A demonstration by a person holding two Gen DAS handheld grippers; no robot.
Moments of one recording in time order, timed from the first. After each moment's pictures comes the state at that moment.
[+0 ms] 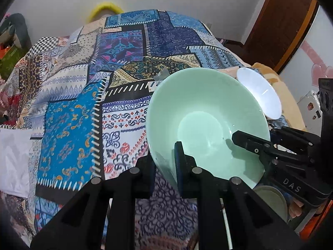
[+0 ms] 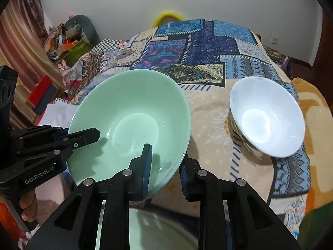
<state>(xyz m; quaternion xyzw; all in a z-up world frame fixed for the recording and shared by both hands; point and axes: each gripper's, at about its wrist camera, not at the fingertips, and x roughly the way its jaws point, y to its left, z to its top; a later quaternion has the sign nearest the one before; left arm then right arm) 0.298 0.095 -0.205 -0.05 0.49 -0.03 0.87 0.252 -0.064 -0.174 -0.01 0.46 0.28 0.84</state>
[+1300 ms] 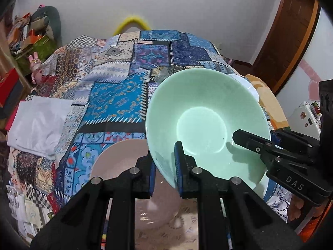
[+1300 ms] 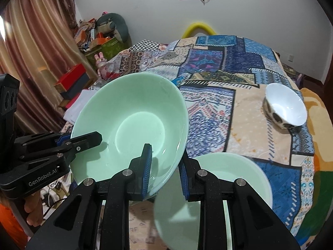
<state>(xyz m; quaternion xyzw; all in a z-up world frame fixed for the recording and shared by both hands) 0.109 0.124 -0.135 -0.09 0.44 0.04 0.89 0.133 -0.015 -0.136 -0.03 0.43 0.34 0.84</state>
